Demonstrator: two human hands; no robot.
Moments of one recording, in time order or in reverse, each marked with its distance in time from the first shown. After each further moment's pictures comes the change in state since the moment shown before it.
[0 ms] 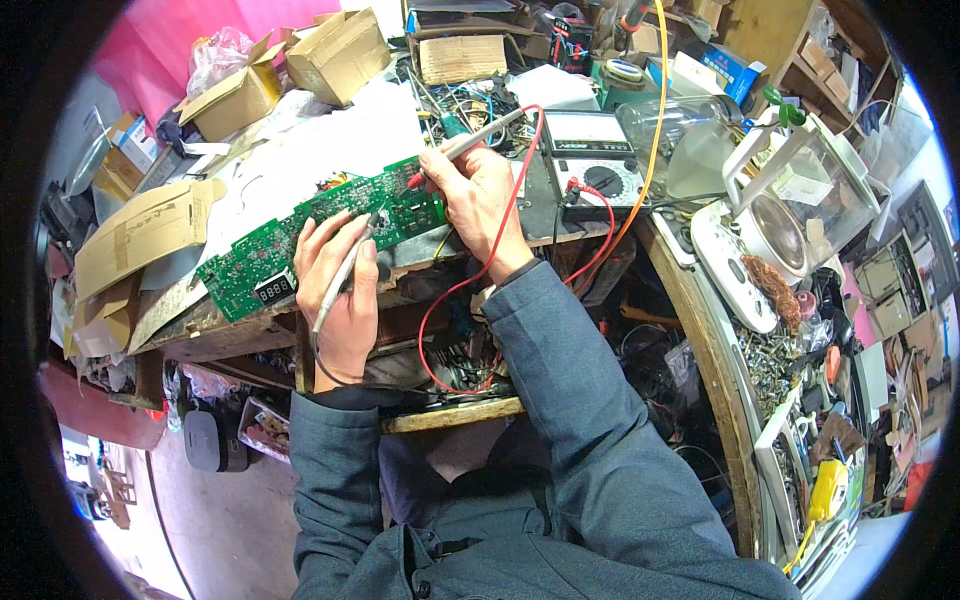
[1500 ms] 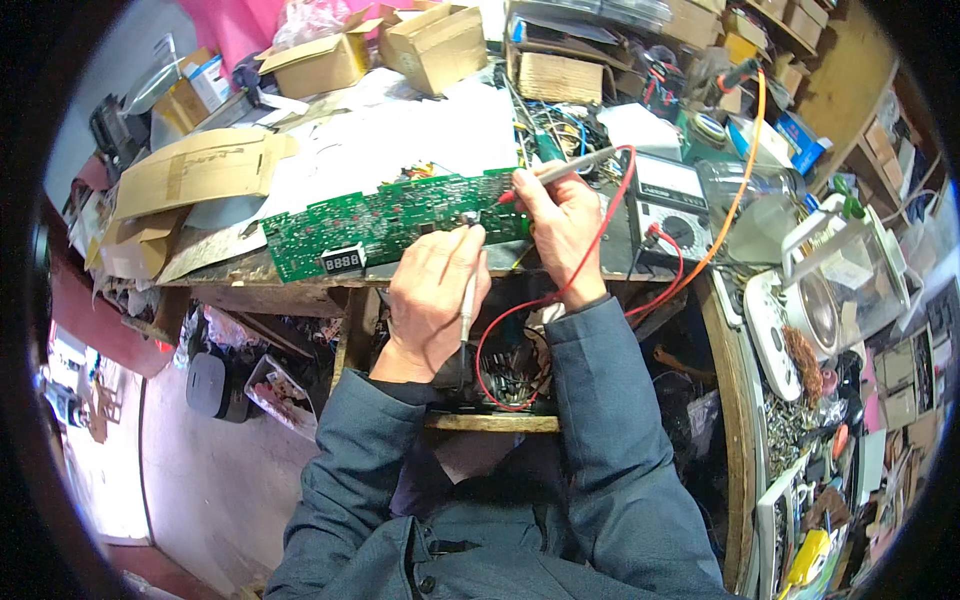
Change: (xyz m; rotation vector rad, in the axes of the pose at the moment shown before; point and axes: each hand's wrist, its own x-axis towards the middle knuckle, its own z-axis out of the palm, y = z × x) left_hand -0.011 0.010 0.015 0.191 0.012 0.171; right_hand -0.003 0.003 0.001 -0.098 -0.031 -0.017
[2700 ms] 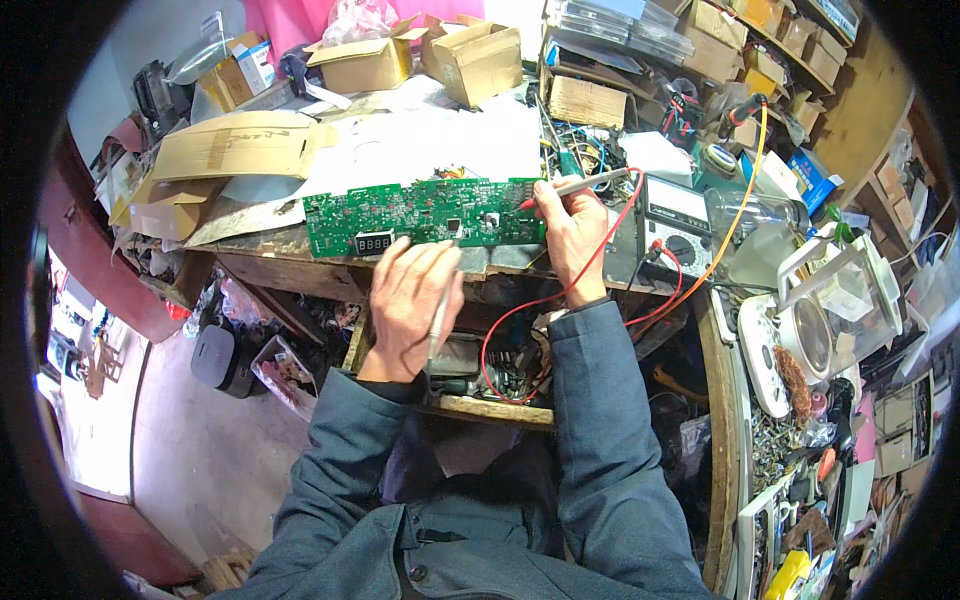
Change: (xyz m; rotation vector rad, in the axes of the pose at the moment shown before) left_hand -0.022 -0.001 -0.051 0.087 0.009 0.001; right_hand 0.002 0.006 -0.004 -0.026 -0.029 -0.041
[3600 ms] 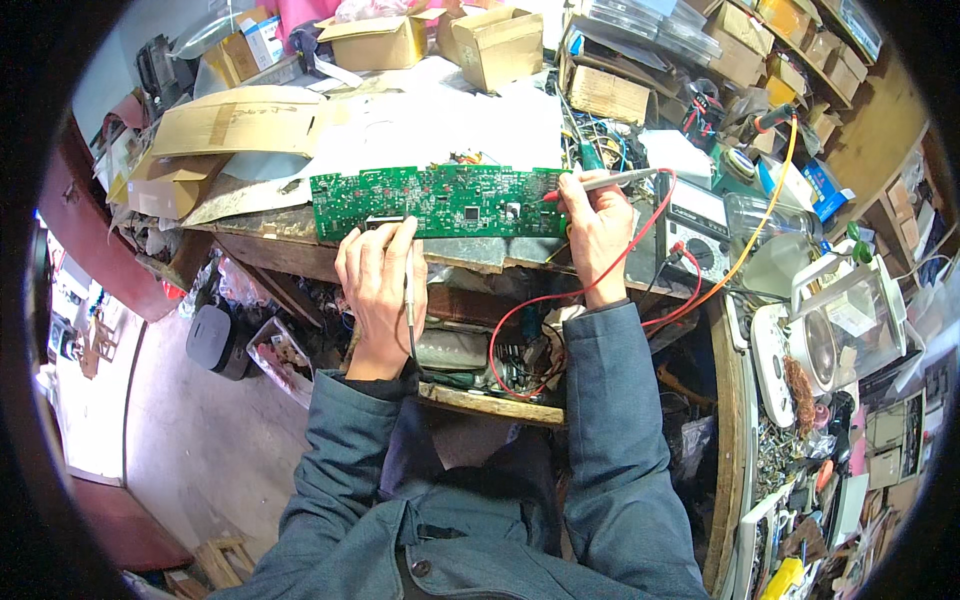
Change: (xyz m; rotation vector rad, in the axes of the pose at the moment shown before) left_hand -0.016 -0.024 -0.014 0.262 0.012 -0.228; right_hand 0.000 0.001 0.003 -0.021 0.050 -0.009
